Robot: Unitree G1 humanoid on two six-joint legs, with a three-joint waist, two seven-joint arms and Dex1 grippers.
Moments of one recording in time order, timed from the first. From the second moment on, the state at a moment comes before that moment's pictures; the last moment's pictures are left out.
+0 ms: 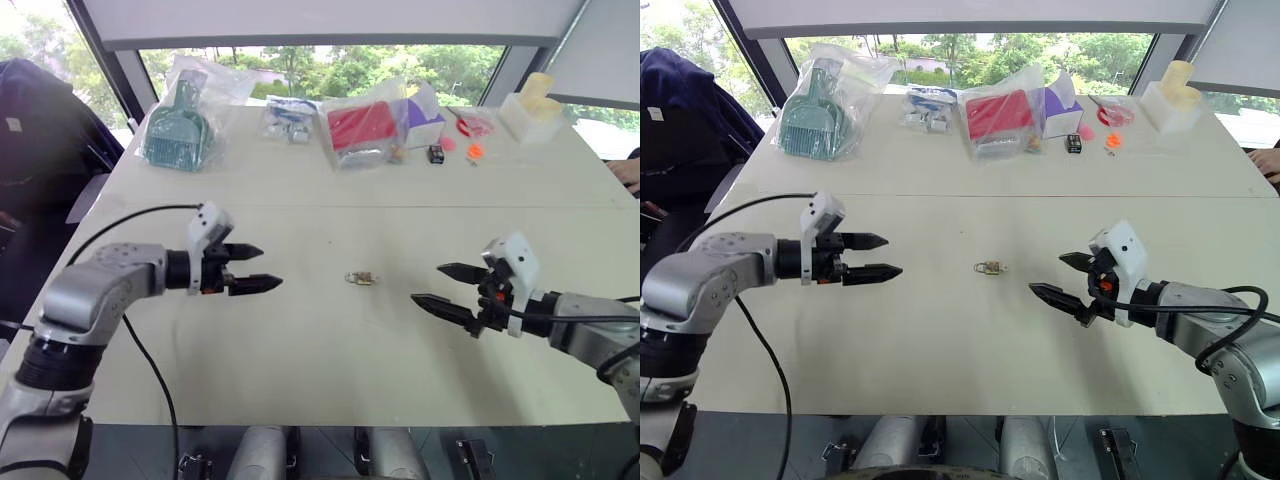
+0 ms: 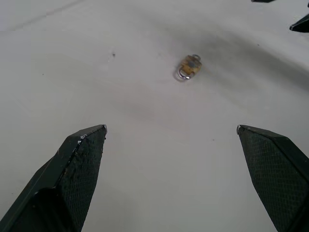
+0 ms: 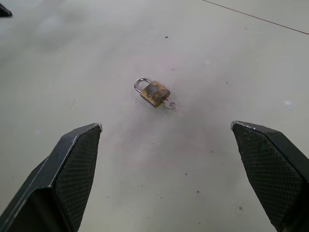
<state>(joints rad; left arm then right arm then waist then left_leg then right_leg) -0.51 0.80 -0.05 -0.15 -0.61 0.87 -0.99 -0.03 -0.85 -0.30 -0.54 0.78 0.91 0.65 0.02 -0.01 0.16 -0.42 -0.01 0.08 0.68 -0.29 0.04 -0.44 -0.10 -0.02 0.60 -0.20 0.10</state>
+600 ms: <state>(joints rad) -1.15 0.37 -0.53 0.58 -0.15 0.36 -1.38 0.06 -0.80 -0.33 -0.68 0.81 0.94 0.53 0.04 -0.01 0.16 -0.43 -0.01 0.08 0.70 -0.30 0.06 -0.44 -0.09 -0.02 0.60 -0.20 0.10</state>
